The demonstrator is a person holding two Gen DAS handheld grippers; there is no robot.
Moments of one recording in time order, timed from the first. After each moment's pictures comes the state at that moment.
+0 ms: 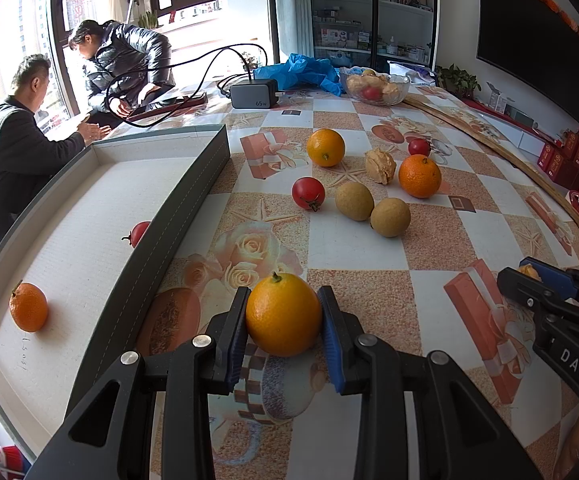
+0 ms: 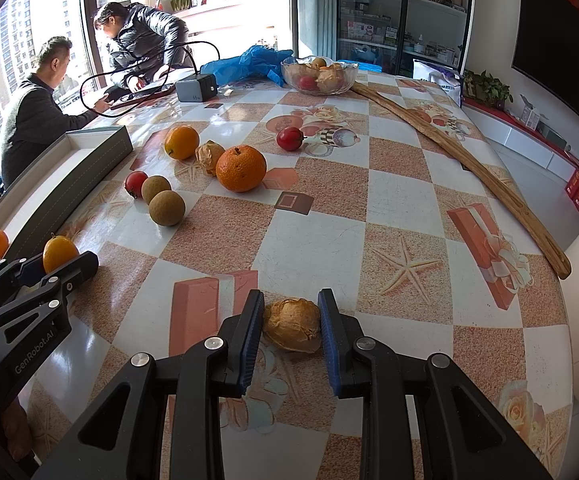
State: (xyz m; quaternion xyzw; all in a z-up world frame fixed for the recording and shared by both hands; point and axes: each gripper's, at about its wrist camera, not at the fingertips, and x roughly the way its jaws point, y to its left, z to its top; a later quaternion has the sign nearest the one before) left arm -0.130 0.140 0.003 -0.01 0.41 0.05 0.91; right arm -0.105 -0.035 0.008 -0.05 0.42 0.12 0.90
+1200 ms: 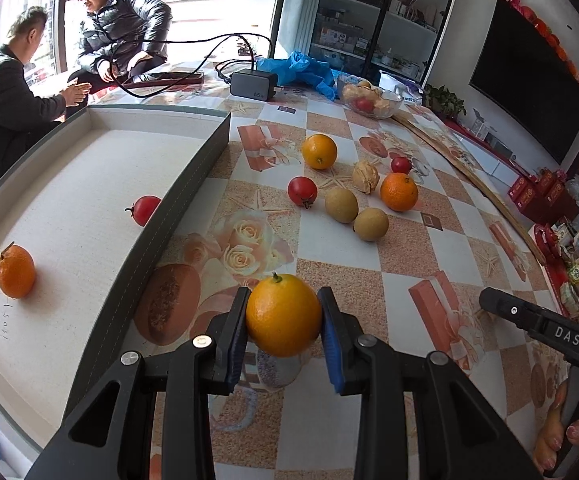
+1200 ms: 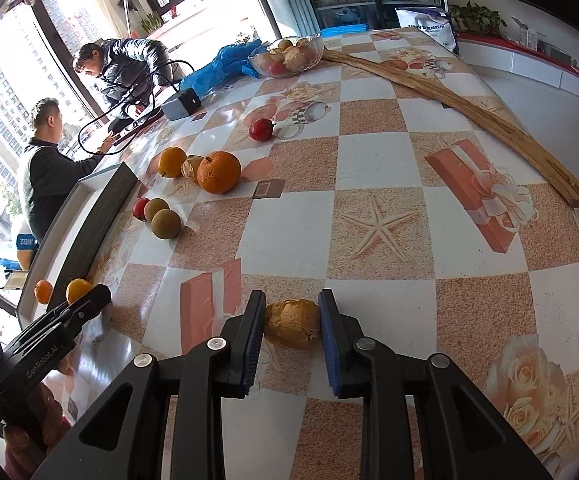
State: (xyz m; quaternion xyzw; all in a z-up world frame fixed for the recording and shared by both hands) left arm -0.145 0.167 0.022 -0.10 0.42 0.00 0.90; right arm -0.097 -0.082 0.014 0.11 0.48 0.15 0.86
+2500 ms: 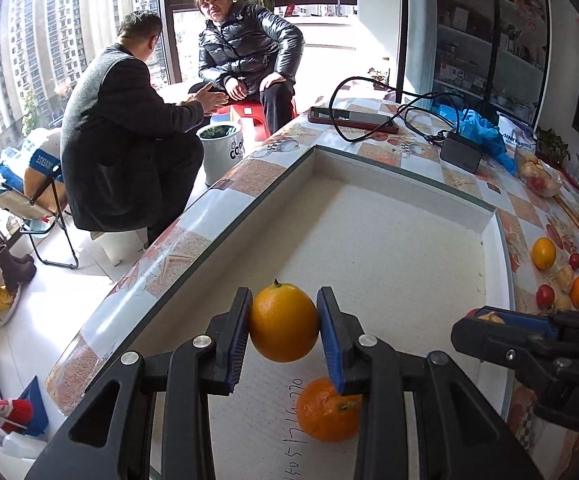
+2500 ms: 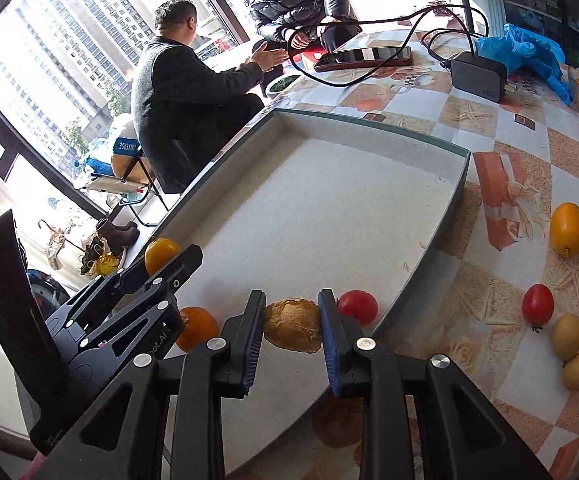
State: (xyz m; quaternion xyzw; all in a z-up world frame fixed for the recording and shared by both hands) left arm -0.139 0.344 0.029 -0.07 0.38 0.21 0.90; right arm -0.060 0.209 0.030 0.00 0.50 0.39 0.77
